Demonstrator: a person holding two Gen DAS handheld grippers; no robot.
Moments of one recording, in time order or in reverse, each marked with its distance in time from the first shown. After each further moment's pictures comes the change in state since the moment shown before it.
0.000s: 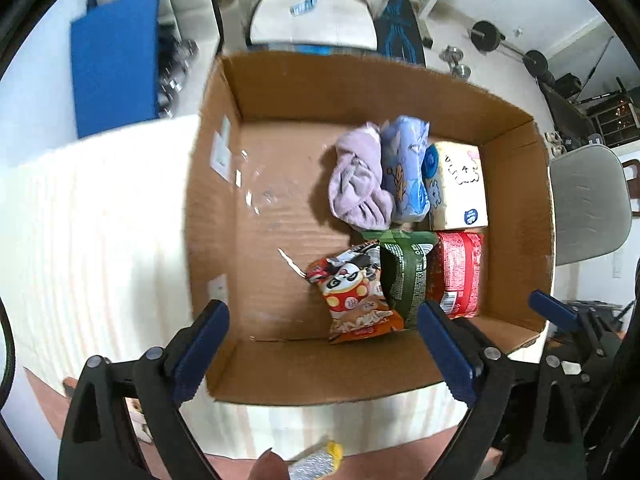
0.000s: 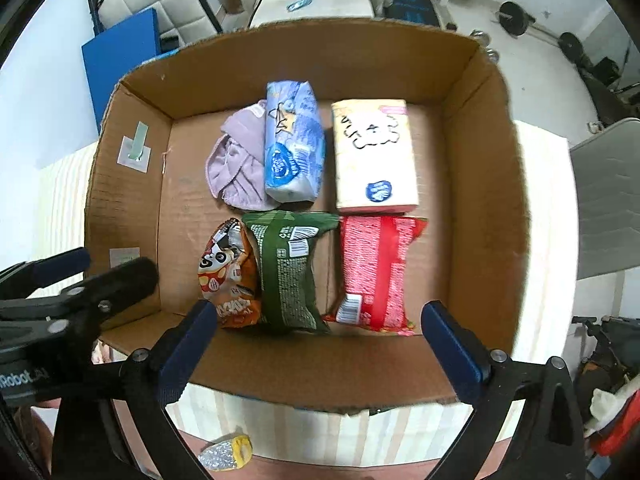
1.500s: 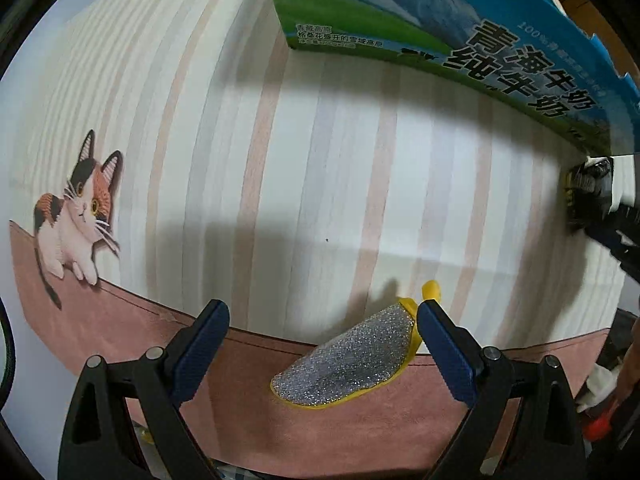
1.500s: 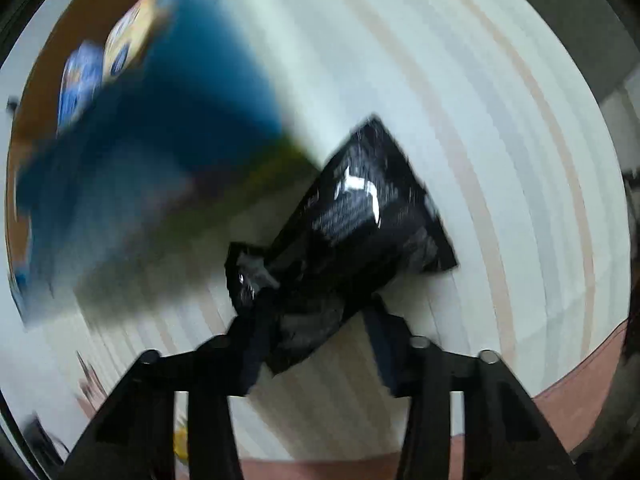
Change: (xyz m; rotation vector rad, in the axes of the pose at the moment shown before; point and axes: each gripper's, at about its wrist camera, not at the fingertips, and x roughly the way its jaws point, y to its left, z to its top) left arm 0.106 0.033 -0.197 -0.167 0.154 0.156; right arm 0.090 -0.136 -0.142 0.382 0.093 0.117
